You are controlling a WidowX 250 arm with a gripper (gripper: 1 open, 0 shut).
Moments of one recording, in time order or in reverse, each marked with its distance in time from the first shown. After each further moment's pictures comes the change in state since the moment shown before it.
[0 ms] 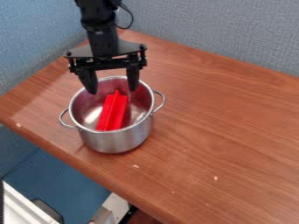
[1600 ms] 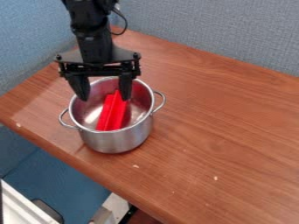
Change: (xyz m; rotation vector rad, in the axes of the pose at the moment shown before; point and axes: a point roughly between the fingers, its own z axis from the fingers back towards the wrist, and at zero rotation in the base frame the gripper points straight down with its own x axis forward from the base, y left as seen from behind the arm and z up) arm -0.023 0.005 0.010 0.013 0.004 -0.088
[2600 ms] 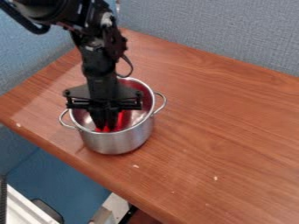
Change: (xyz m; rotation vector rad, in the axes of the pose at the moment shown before) arm -0.006 0.008 -0.050 0.068 -0.016 0.016
